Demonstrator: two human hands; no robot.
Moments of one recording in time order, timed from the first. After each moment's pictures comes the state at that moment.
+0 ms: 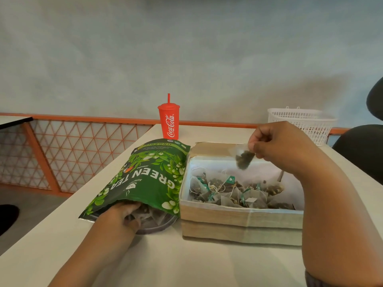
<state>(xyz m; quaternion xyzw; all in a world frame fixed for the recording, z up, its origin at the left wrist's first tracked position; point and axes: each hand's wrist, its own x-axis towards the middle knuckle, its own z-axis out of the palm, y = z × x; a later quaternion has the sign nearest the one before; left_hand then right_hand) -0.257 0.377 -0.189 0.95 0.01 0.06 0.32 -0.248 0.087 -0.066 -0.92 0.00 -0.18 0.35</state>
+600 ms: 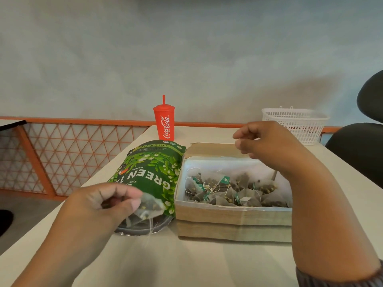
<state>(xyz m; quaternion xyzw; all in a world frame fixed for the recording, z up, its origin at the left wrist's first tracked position) -0.294 0.360 -0.127 0.79 -0.05 0.17 0.58 -0.246 0.091 -0.070 -0.88 -0.03 -0.17 0.44</state>
